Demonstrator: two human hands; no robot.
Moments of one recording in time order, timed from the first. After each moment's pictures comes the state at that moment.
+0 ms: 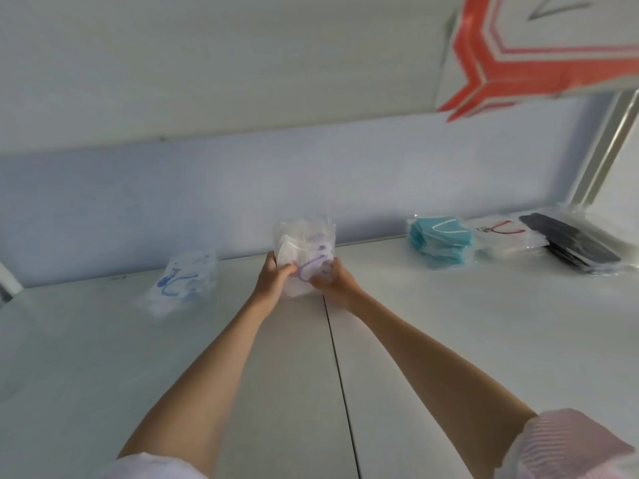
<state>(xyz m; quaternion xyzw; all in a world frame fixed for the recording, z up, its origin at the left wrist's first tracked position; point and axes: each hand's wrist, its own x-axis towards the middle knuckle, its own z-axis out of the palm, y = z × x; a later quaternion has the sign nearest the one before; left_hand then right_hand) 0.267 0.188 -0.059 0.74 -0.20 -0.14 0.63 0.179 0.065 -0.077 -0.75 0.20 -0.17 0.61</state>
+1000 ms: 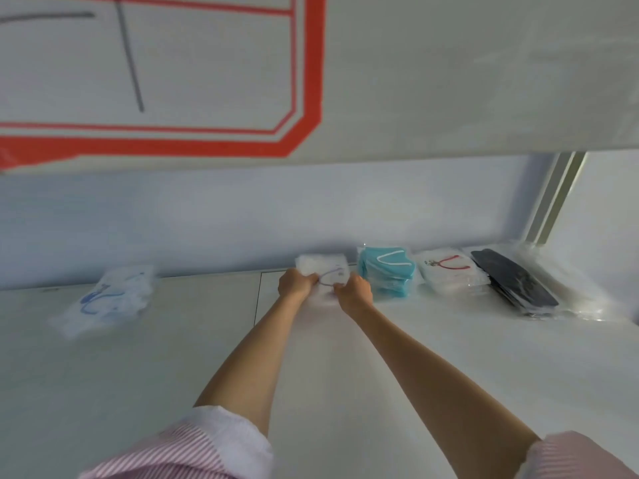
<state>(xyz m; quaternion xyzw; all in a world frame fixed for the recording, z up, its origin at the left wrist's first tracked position) 0.212 0.007 -0.053 0.90 -0.15 -0.12 0.39 0.114 -0.068 -0.053 -0.83 0.39 -0.15 0.36</state>
